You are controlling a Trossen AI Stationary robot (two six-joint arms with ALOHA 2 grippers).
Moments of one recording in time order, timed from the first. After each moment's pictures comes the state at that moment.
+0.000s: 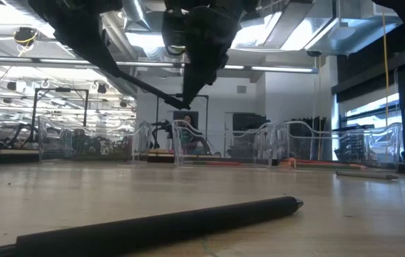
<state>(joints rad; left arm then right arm) -0.27 1.11 0.79 -0.55 -0.39 -0.35 -0.01 2.11 1.87 -0.93 -0.13 -0.08</state>
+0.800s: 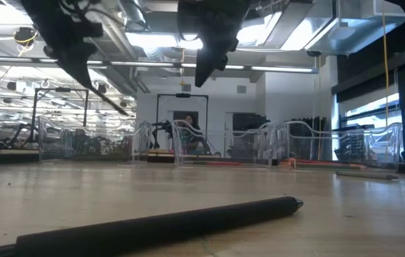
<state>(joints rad) 0.18 0.89 0.79 -0.97 -0.66 -0.41 -0.06 2.01 1.87 -1.00 -0.12 -0.06</state>
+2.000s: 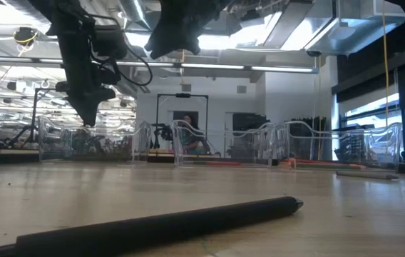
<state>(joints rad) 0.60 1.19 0.75 -0.78 -0.40 -0.28 -0.05 2.01 1.87 -0.57 -0.02 0.02</state>
